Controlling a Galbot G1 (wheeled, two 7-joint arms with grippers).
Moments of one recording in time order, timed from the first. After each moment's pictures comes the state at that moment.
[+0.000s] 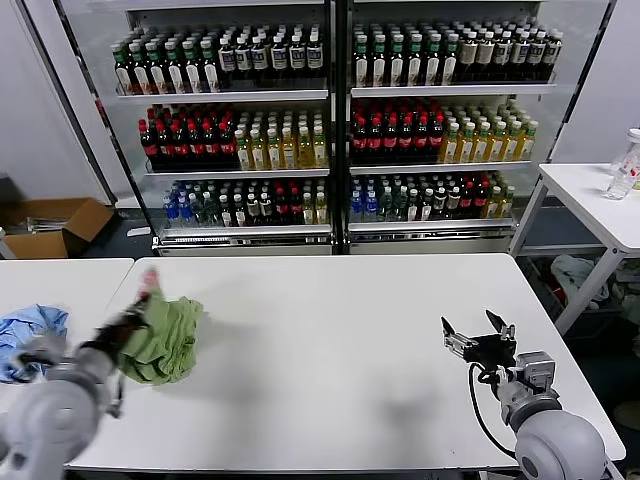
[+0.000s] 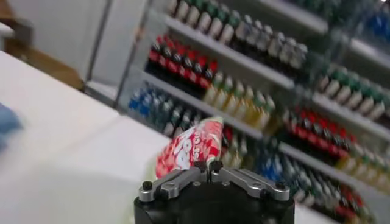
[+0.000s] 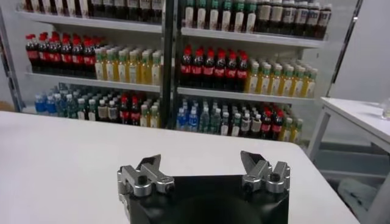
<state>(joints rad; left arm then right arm) 1.22 -1.11 -0.69 -2.05 -1.10 0.56 -0.41 -1.35 0.92 0.50 2.18 0.60 -0.51 0.29</state>
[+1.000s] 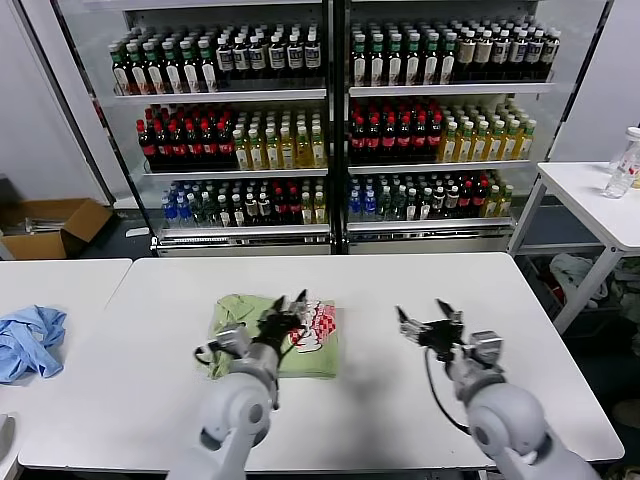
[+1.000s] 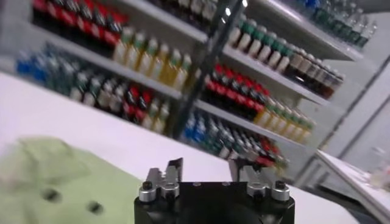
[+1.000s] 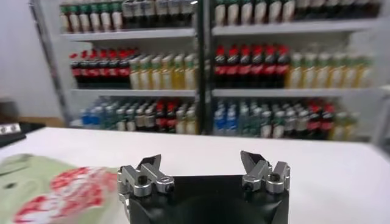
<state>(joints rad) 1.08 -1.45 -0.26 -1.95 -0.63 0.46 -0.37 -1.08 1.02 0.22 2.01 0.68 -0.50 0.29</state>
